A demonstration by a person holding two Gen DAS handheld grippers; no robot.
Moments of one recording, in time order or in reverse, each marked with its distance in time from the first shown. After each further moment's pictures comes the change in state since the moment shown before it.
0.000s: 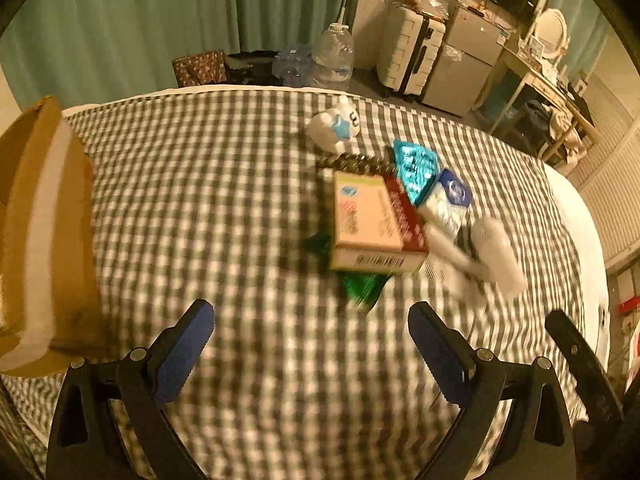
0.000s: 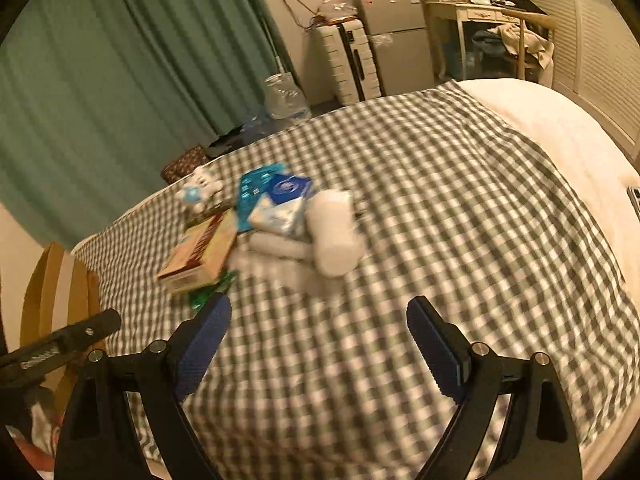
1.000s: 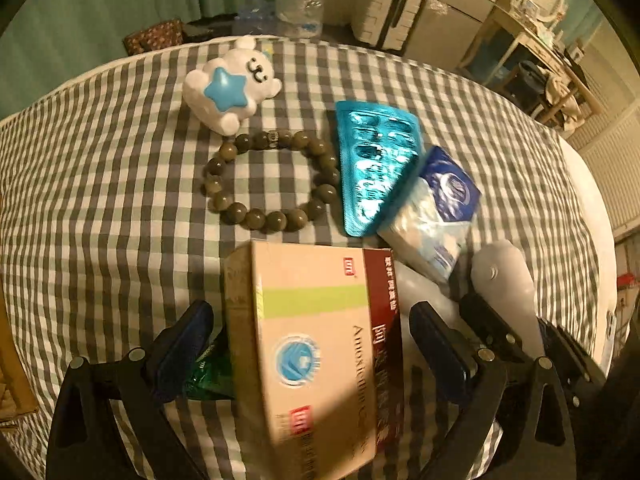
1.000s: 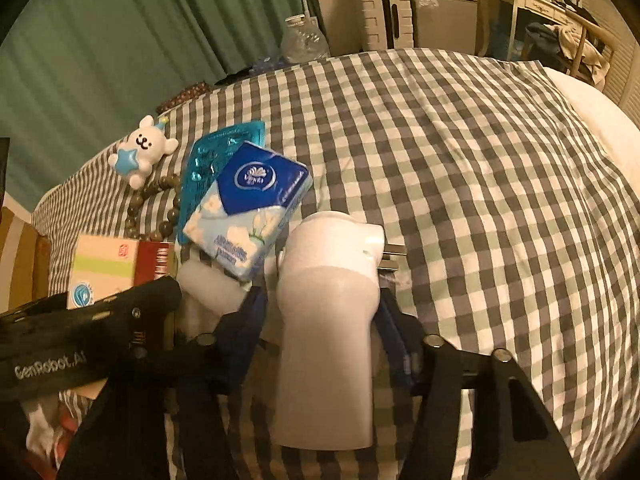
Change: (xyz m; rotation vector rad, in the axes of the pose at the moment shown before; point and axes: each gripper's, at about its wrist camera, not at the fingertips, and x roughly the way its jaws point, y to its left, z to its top) left arm 0.111 -0.072 0.038 0.087 0.155 -0.051; right arm 0.132 0.009 0.036 -0.170 0.209 -0.028
